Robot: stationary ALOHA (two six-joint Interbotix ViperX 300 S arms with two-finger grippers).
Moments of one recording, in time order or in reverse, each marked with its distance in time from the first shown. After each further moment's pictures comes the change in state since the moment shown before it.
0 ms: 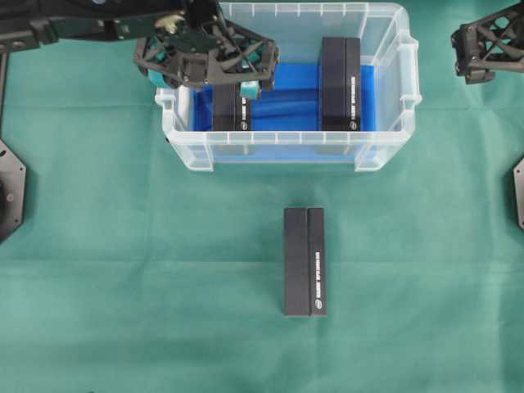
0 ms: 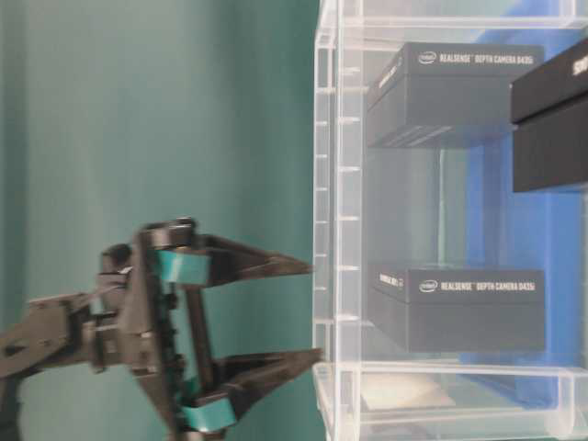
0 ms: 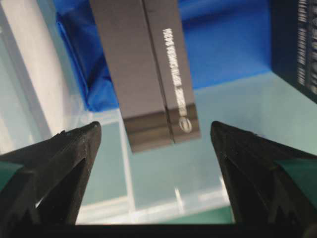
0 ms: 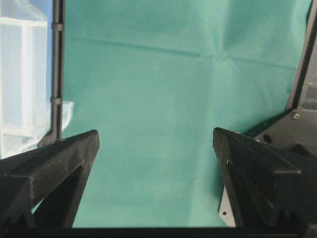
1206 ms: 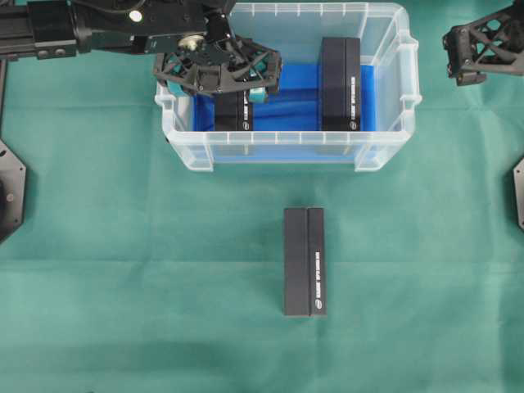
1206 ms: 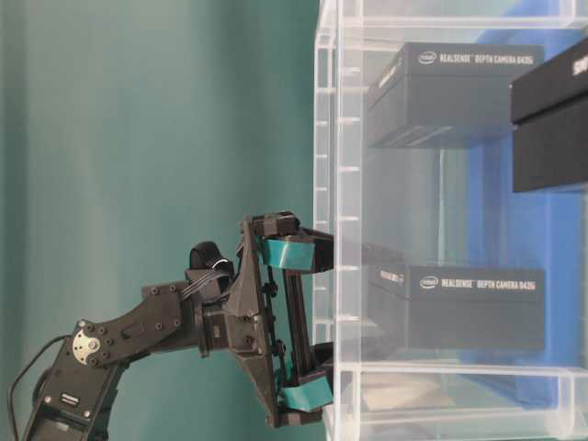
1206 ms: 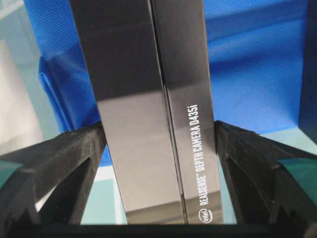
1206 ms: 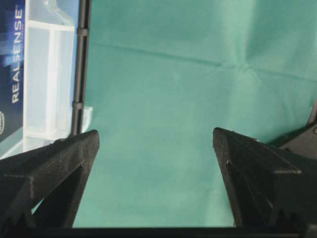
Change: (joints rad) left arm 0.043 0.081 0.104 0.006 -0.176 -0.008; right arm 0.011 0.000 0.015 0.002 -0.080 0.002
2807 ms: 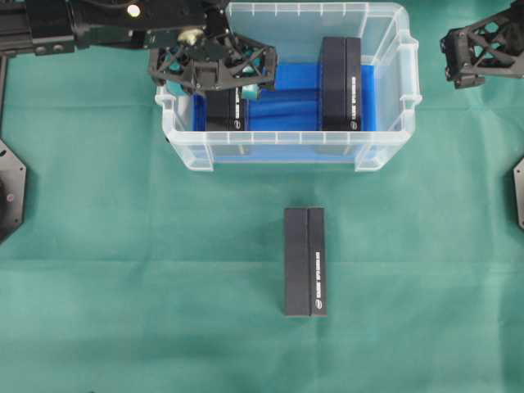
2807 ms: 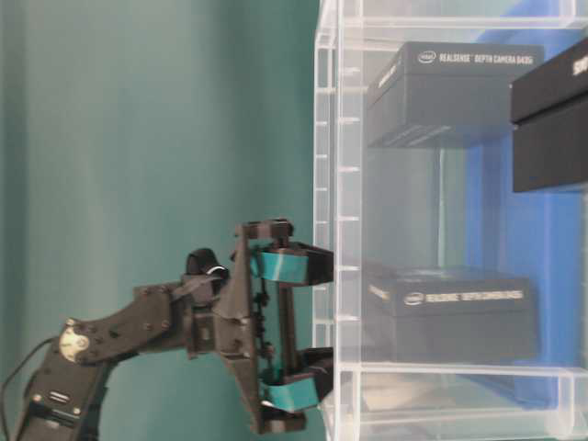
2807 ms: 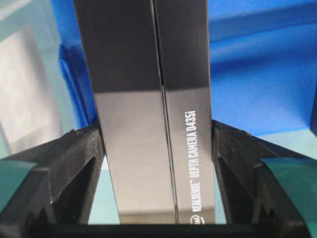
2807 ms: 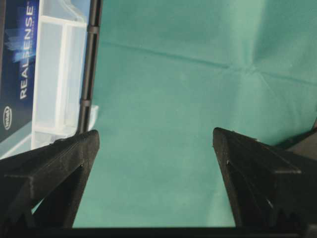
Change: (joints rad) left arm 0.005 -0.009 -0.037 -0.011 0.078 -0.032; right arm 0.017 -0.003 0.000 -0.005 -0.012 -0.003
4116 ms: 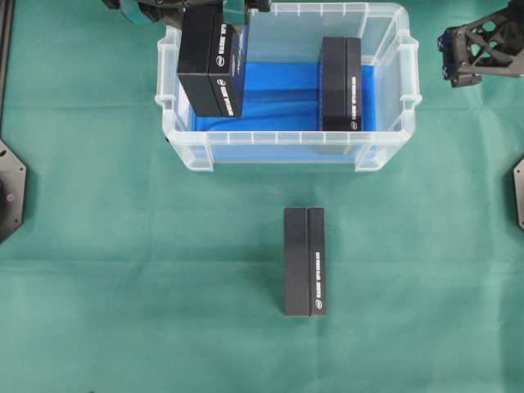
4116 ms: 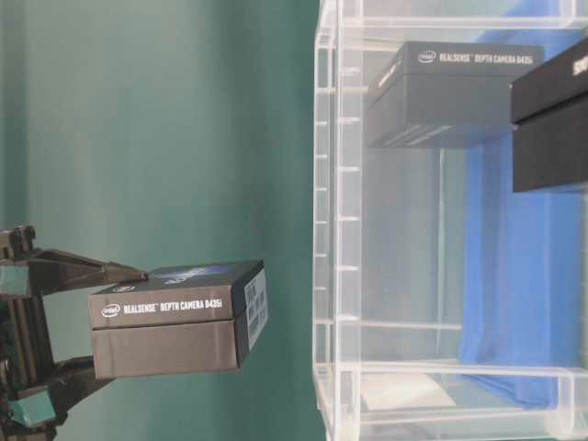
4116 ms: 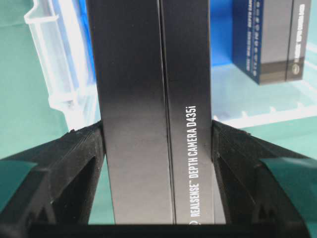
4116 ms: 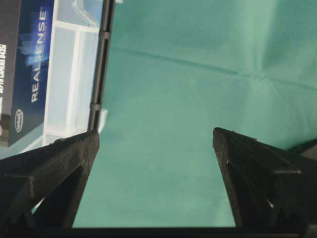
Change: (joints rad) left arm -0.009 -0.067 -0.505 0.003 0.508 0.031; right arm 0.002 0.000 0.000 -0.002 -0.029 0.000
